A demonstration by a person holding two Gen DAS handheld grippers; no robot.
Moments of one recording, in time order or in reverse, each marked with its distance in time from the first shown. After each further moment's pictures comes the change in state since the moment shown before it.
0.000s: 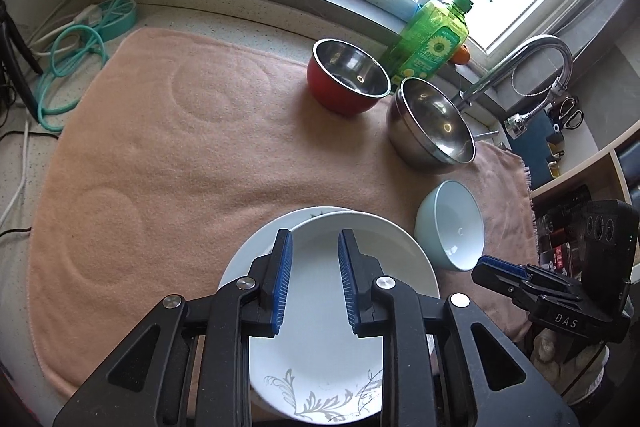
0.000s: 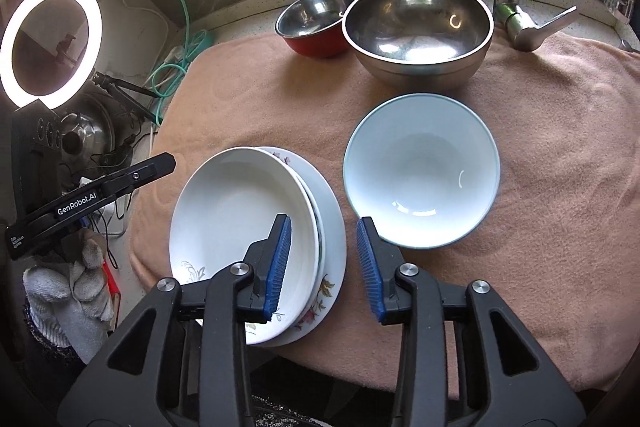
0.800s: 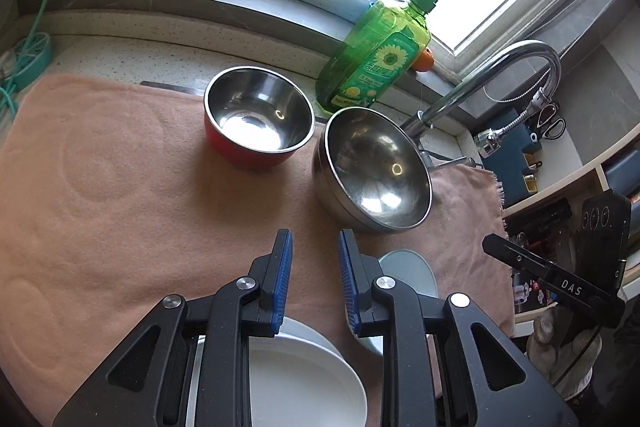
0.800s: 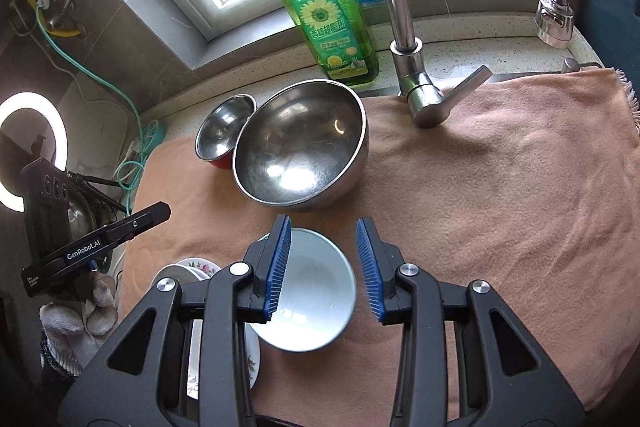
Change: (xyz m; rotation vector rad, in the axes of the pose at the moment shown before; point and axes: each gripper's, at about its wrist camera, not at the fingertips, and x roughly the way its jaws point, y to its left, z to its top) left arm 0.058 -0.062 0.066 0.038 0.017 -0.122; right arm -0.040 -0.099 0.068 0.163 -0.154 -0.065
